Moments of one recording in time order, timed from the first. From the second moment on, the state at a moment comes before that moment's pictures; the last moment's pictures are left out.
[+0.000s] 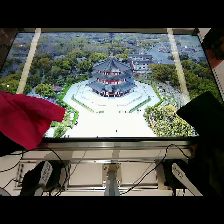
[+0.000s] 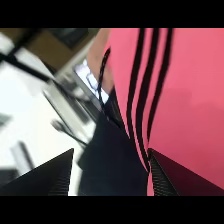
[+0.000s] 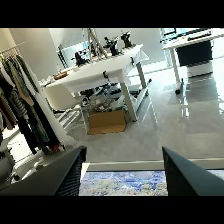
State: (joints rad) left arm 0.59 -0.78 0.94 2.09 -1.08 -1.84; right arm -0.20 -0.93 2.02 -1.05 1.03 1.61
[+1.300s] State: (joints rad) left arm 0.72 -0.95 0.94 1.08 -1.02 -1.54; right arm -0.20 -0.93 2.02 -1.05 1.03 1.61
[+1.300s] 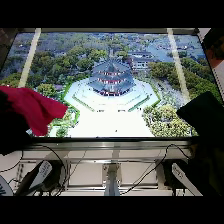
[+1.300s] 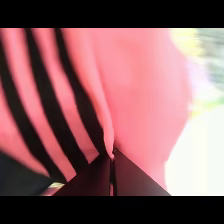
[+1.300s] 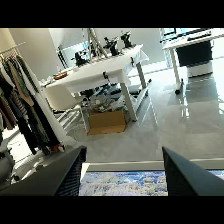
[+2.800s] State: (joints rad) left arm -0.48 -1.17 0.94 0.97 -0.56 -1.40; right arm -0.20 -1.11 2.02 -1.06 1.23 1.61
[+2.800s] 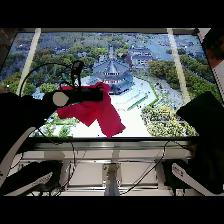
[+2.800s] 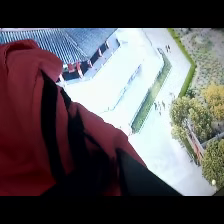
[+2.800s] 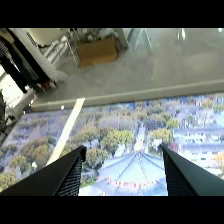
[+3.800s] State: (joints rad) left arm -0.05 -1.01 0.94 1.24 -0.82 -1.47; right arm 0.16 -1.84 1.87 -0.78 1.40 1.54
